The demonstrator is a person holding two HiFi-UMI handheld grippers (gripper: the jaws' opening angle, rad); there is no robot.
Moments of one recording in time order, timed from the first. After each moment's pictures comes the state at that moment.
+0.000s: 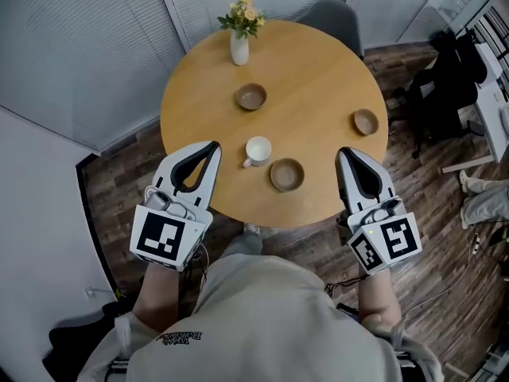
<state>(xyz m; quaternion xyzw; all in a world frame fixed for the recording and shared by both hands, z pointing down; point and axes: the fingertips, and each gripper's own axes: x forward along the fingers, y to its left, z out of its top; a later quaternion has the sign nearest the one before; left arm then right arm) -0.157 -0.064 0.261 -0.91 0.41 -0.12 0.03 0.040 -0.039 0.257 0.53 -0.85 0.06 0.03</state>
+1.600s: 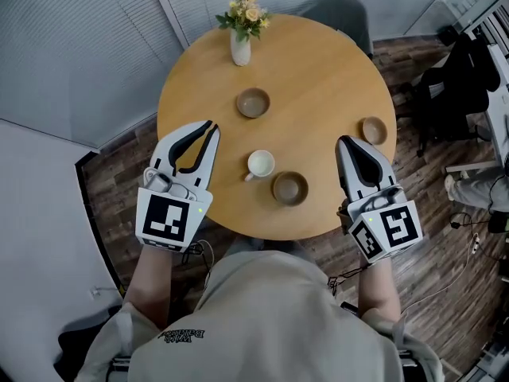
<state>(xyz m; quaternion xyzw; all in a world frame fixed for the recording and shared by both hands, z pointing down) -0.158 -0.171 0.279 -0.89 0.41 -0.18 0.08 0.041 -0.135 0.276 0.52 -0.85 0.07 0.06</state>
